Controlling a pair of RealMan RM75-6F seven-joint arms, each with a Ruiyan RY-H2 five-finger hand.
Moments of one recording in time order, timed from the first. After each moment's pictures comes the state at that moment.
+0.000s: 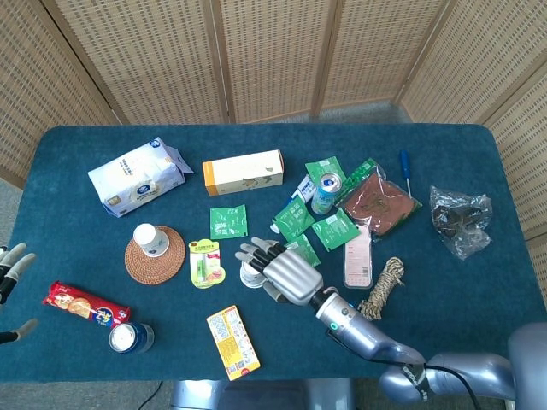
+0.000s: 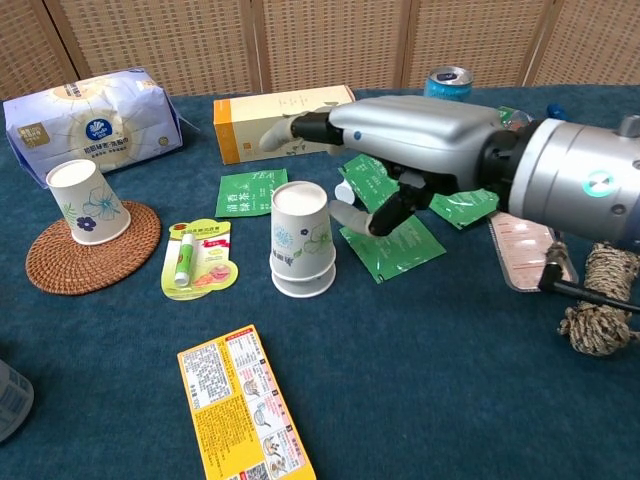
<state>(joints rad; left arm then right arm) -0.06 -0.84 0.07 -1.71 1.64 1.47 -0.11 0.82 -1.52 0.10 -1.71 -1.37 1.01 -0.29</state>
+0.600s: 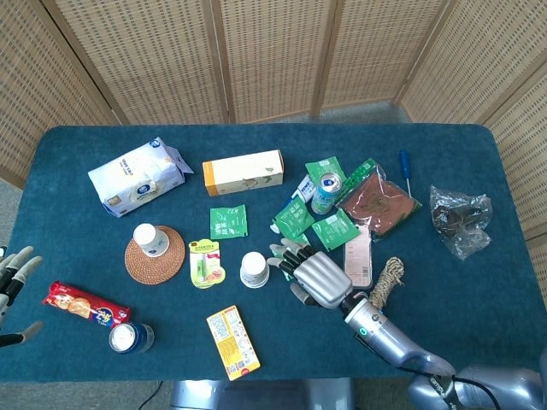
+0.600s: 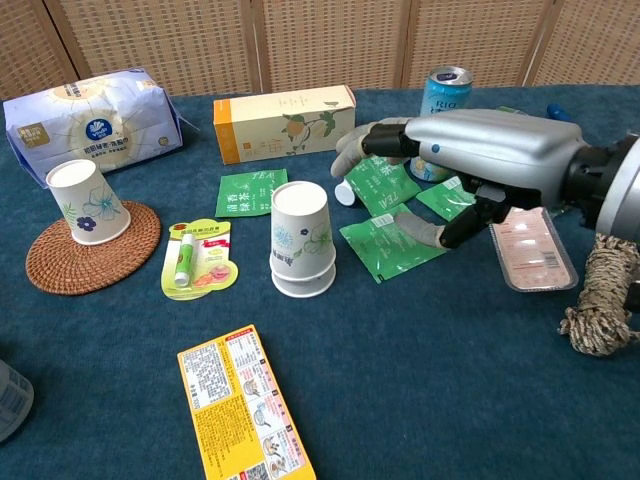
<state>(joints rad) -0.06 -0.85 0.08 -1.72 1.64 1.45 -0.08 0.73 -1.45 0.04 -1.71 -1.46 1.05 -0.20</state>
